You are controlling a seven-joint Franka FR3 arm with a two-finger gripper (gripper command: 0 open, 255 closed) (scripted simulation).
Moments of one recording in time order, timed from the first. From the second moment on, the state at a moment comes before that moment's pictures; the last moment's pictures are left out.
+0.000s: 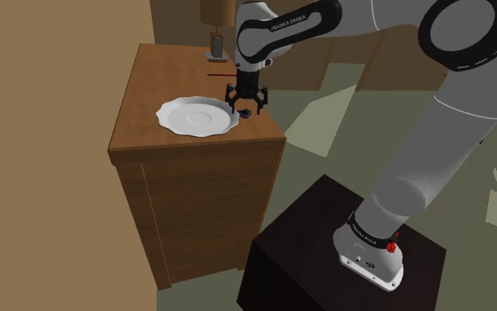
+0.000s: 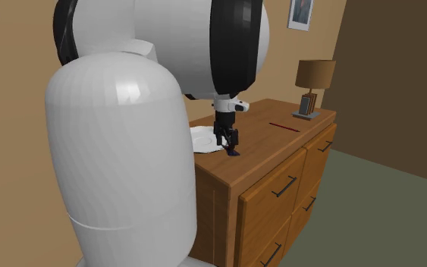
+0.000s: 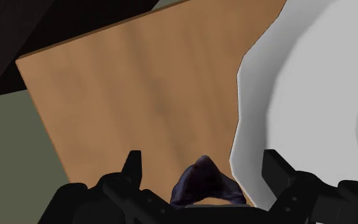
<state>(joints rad) -0.02 0.03 0.09 -2.02 -0.03 1.99 0.90</state>
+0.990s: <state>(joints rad) -0.02 0.03 0.09 -2.01 -0.03 1.99 0.90</state>
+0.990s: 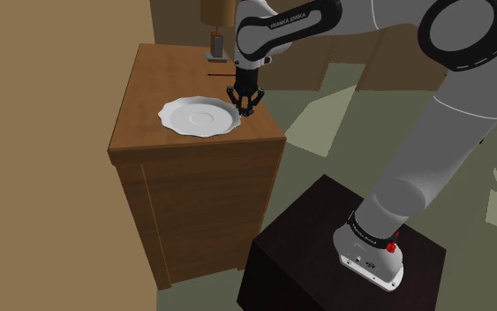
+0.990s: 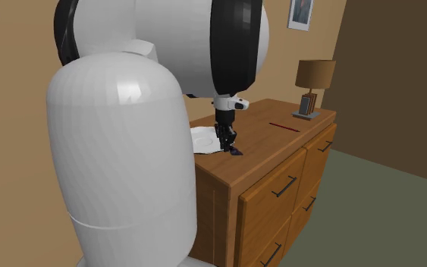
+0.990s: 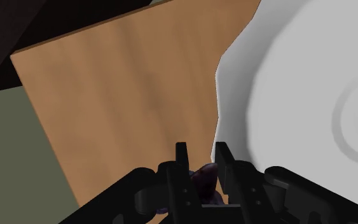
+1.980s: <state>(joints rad) -0.02 -0.01 0.09 -1.92 -0.02 1.85 0.90</state>
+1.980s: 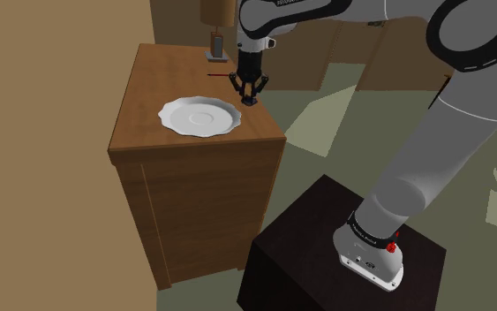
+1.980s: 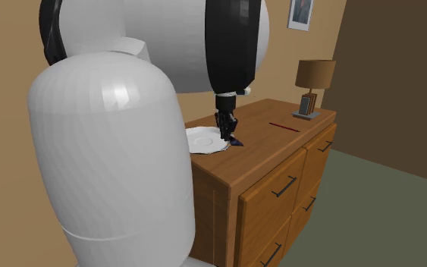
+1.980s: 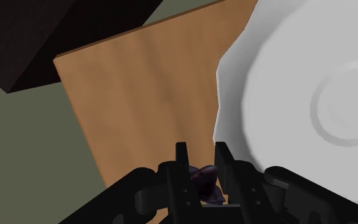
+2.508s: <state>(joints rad) 0.00 0.04 0.11 -1.78 -0.03 1.76 0.94</state>
